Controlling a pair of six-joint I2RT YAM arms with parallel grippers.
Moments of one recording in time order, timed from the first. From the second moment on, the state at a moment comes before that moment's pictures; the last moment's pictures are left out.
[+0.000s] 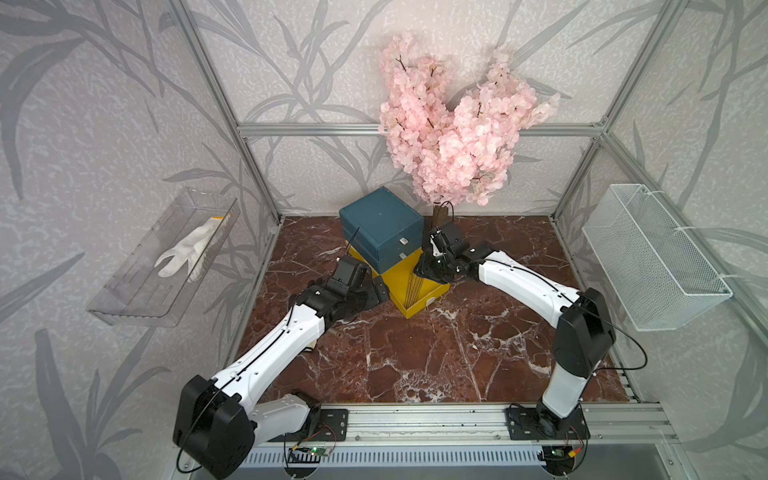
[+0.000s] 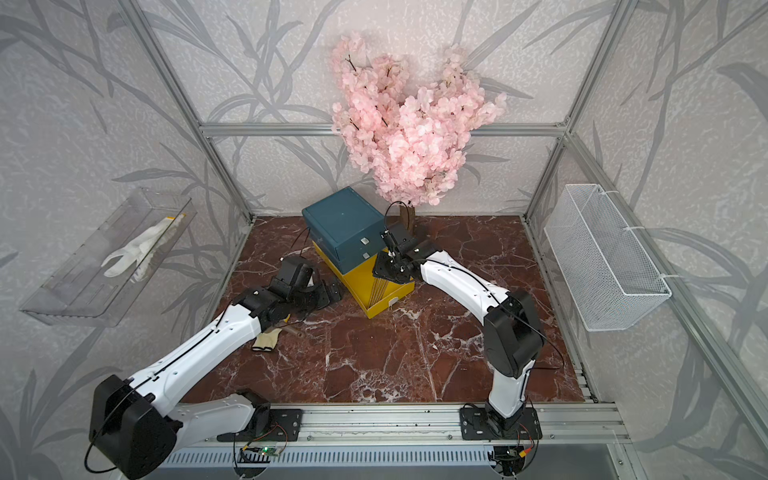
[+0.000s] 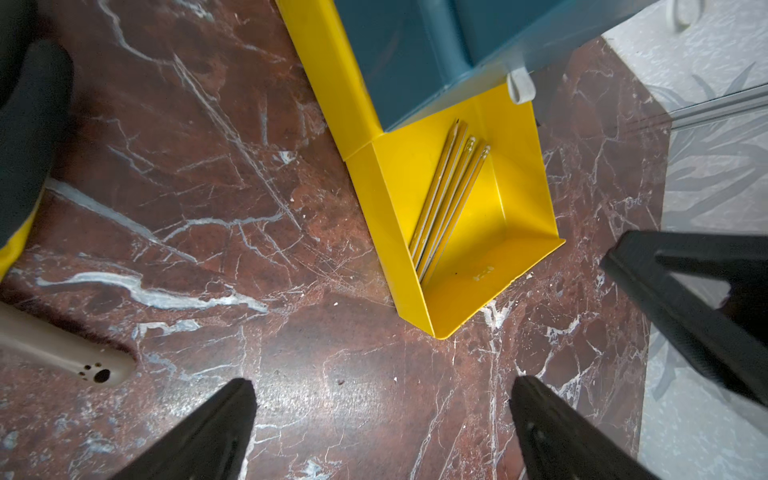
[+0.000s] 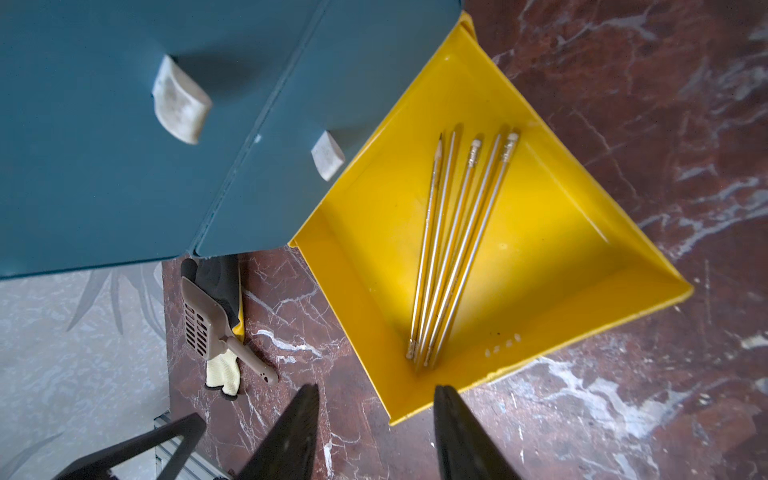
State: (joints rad) left arm -0.48 1.18 0.95 -0.65 0.01 -0.83; right arm 0.66 1.77 1.49 -0.65 -0.15 0.84
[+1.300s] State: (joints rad) left arm -0.14 1.77 1.72 -0.74 0.00 -0.68; right arm 0.49 1.66 0.80 -0.05 -0.34 1.32
